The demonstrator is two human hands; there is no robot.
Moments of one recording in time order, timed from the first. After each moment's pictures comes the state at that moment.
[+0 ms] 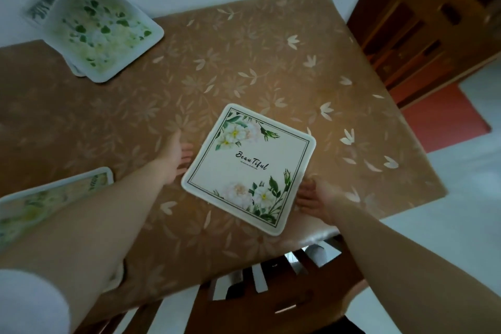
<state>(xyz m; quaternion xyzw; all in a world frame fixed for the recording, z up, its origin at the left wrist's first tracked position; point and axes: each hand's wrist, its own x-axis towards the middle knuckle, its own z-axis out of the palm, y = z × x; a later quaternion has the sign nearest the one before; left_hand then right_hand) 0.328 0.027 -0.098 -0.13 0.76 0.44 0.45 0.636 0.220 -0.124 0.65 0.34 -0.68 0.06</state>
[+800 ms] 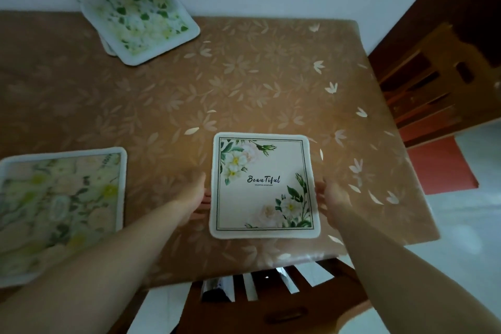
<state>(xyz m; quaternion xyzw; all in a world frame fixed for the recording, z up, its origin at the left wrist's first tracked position) 0.407 -0.034 -0.134 -0.17 0.74 0.41 0.51 0.608 0.233 -0.098 0.65 0.48 -0.58 0.01</state>
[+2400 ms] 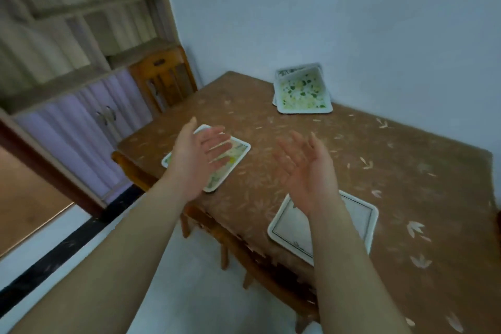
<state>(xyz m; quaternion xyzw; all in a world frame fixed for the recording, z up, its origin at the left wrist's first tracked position) 0.631 -0.137 0.181 -0.19 0.54 0.82 0.03 0.629 0.078 0.150 0.16 0.39 -0.90 0.11</state>
